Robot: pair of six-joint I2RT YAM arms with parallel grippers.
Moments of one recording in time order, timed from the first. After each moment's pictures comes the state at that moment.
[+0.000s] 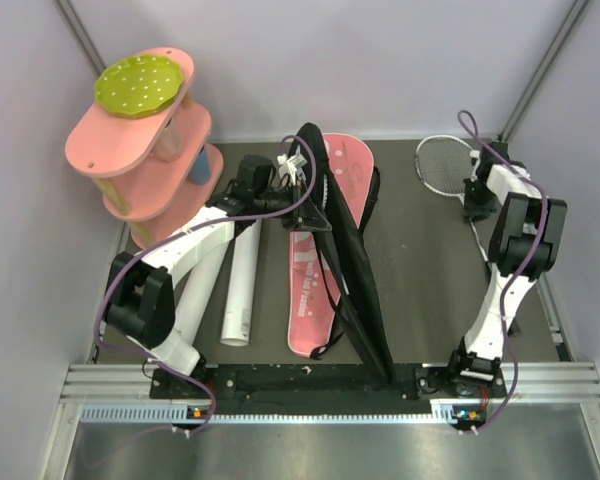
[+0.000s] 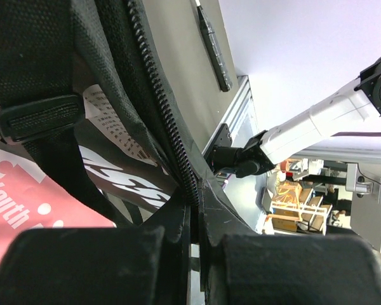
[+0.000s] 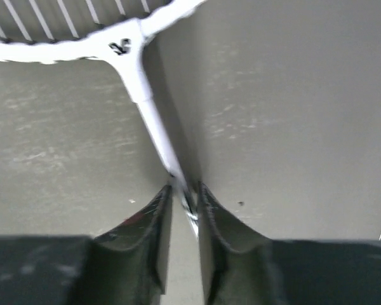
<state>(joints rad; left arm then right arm) -0.47 1.61 1.22 -0.17 0.85 -0.72 -0.22 2.12 1.62 -0.71 0.04 -0.05</state>
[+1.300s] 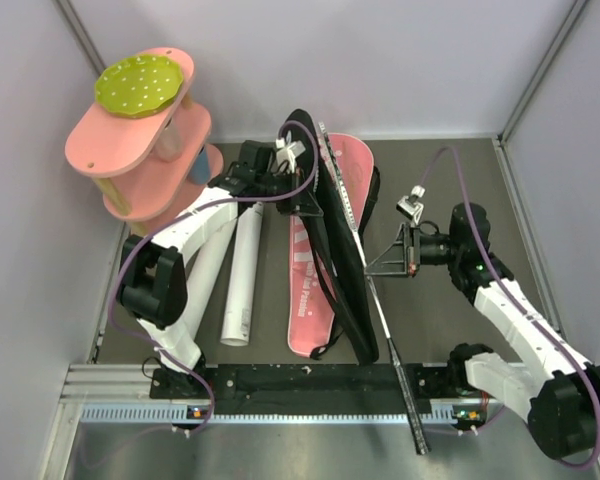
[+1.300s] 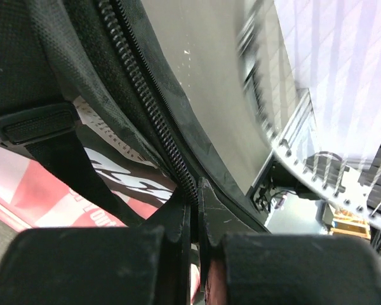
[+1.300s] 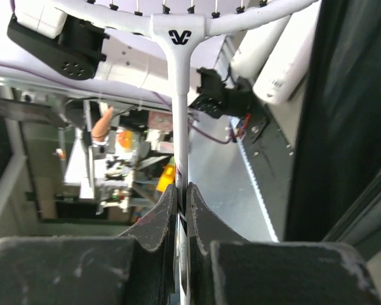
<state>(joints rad) -0.41 1.75 1.42 -0.37 0.76 -0.46 0.25 0.99 0.69 -0.01 -1.22 0.91</state>
